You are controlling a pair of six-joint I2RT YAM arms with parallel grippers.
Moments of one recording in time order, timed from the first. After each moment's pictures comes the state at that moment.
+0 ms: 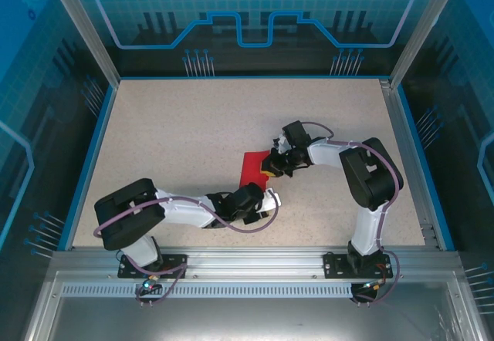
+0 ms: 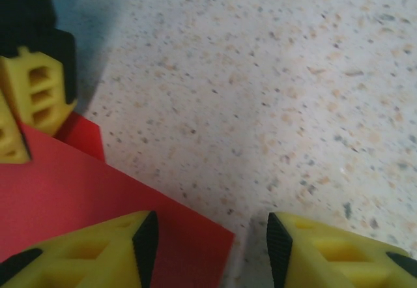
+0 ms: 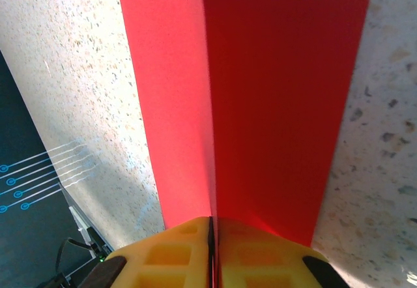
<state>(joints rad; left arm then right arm) -1.04 1.63 0.66 0.16 -0.20 0.31 0.44 1.91 1.05 -0.25 -0.67 0.77</state>
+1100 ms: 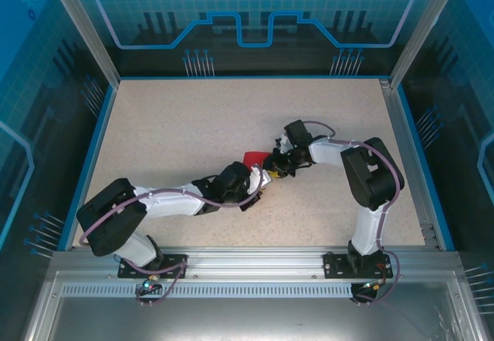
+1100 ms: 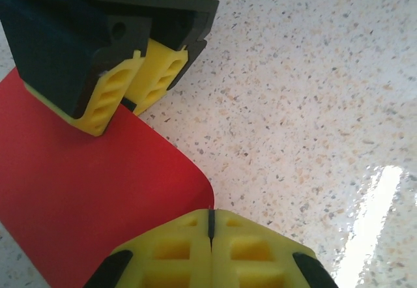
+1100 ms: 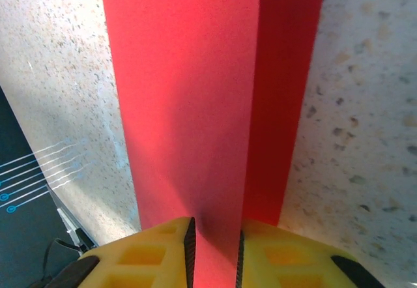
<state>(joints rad) -0.85 1.52 0.69 0.08 0.07 0.10 0.42 1.90 1.06 -0.32 -0.64 0.72</state>
